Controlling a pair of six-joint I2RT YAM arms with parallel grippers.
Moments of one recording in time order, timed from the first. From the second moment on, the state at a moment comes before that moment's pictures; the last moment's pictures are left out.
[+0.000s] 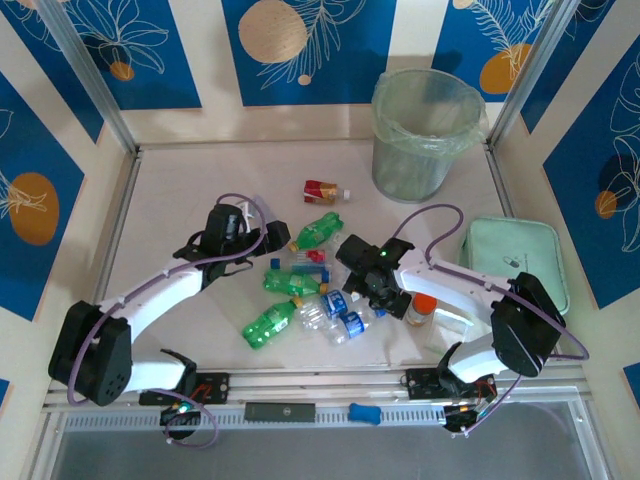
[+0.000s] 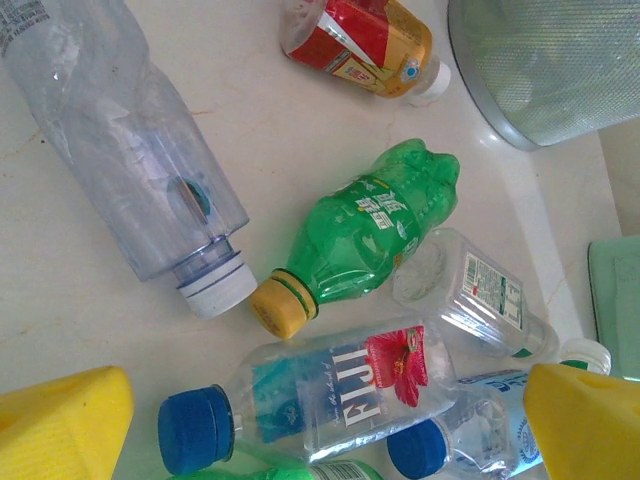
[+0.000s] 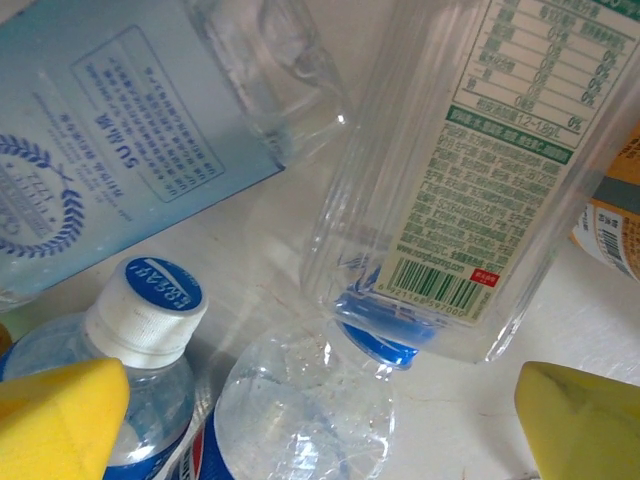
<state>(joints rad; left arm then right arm) -0.44 1.30 0.75 -0.10 0.20 -0.68 0.83 1.43 0.97 -1.04 0.14 1.34</state>
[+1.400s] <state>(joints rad) -0.44 1.25 0.74 -0.13 0.18 -0.67 0.38 1.36 0.82 -0.70 0.02 1.16</state>
